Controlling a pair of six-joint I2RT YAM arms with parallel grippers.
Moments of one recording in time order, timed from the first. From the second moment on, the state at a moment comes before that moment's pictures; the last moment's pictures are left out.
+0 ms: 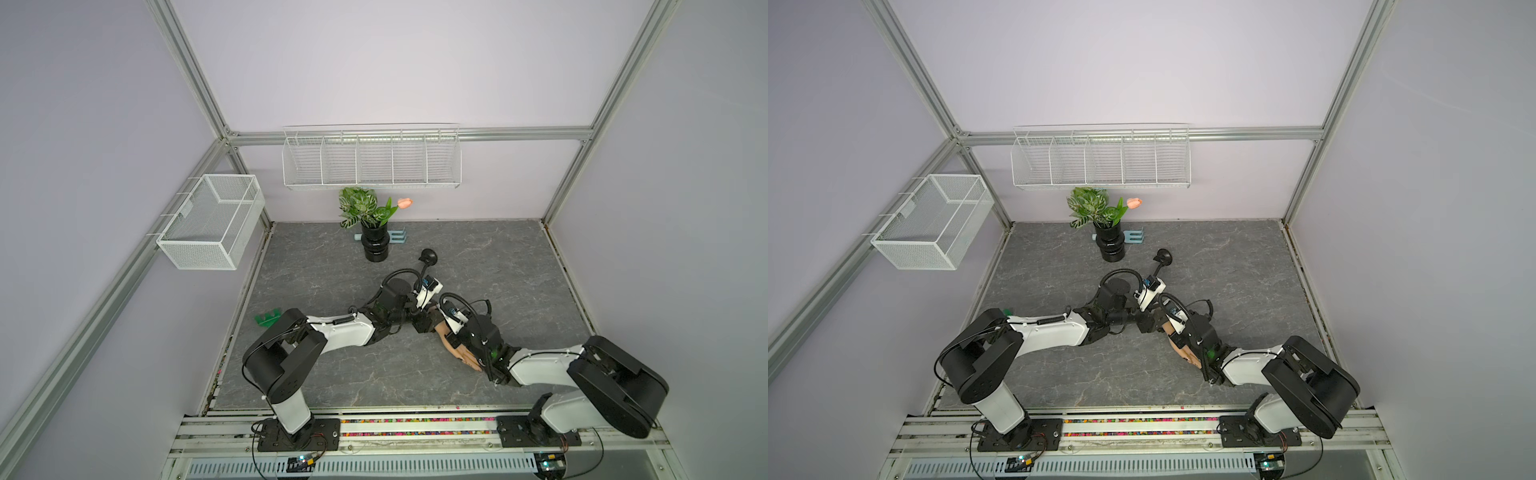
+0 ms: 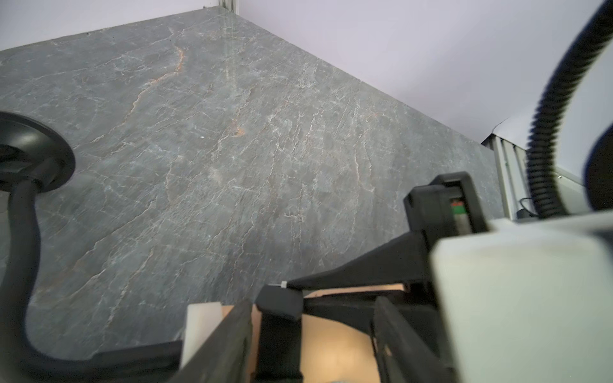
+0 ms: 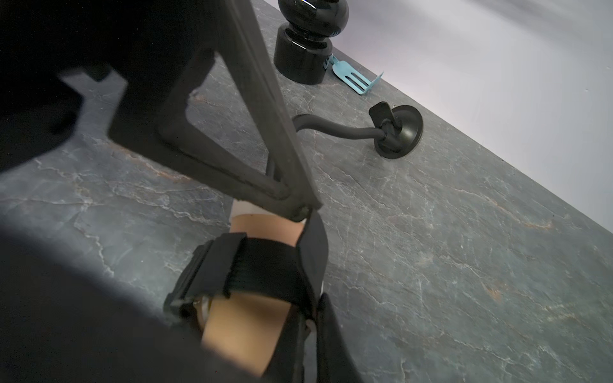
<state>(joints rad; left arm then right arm) -0.84 1.73 0.85 0.40 0.41 -0.04 0.75 1.43 0.30 0.72 0.20 -0.21</state>
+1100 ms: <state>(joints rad) -0.84 1.80 0.77 0.55 0.46 0.03 0.63 0.94 0.51 0.18 -0.12 0.14</state>
